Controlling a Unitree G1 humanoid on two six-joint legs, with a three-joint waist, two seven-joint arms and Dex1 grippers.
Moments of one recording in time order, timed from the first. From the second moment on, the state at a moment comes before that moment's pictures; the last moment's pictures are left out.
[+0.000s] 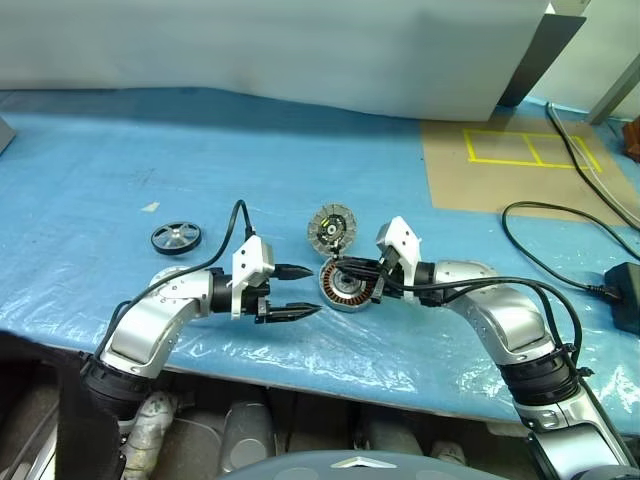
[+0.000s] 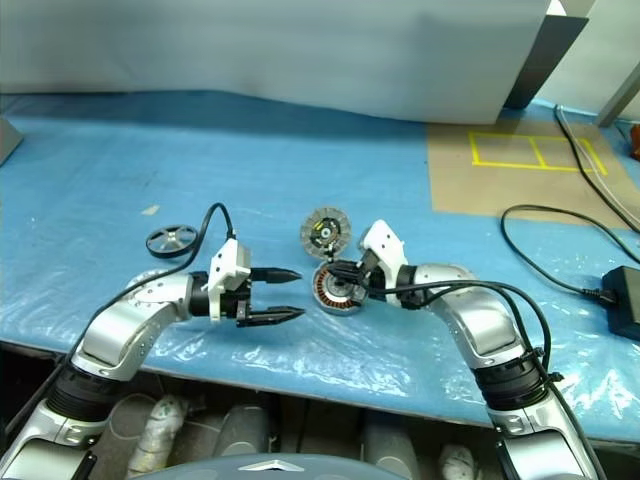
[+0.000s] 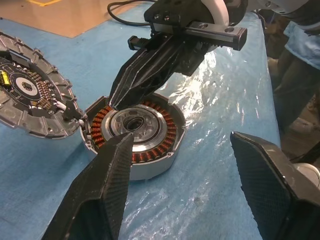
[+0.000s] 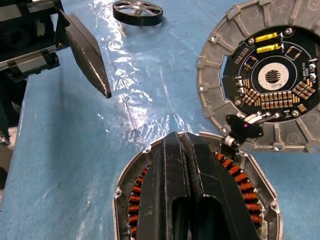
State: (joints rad) left arm -0.25 0.54 -0.19 -0.22 -0.41 0.37 -1.09; right arm -0.32 -0.51 0.20 -0.23 0.35 0.63 0.84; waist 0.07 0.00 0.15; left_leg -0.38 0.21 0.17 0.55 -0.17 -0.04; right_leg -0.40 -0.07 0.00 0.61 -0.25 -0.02
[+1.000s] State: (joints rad) left arm -0.24 0.52 -0.20 -0.16 -0.37 0.31 -1.09; right arm -0.35 -0.57 0.22 -0.18 0.29 0.58 0.89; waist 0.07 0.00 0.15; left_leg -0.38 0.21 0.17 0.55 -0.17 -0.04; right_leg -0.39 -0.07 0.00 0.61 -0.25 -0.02
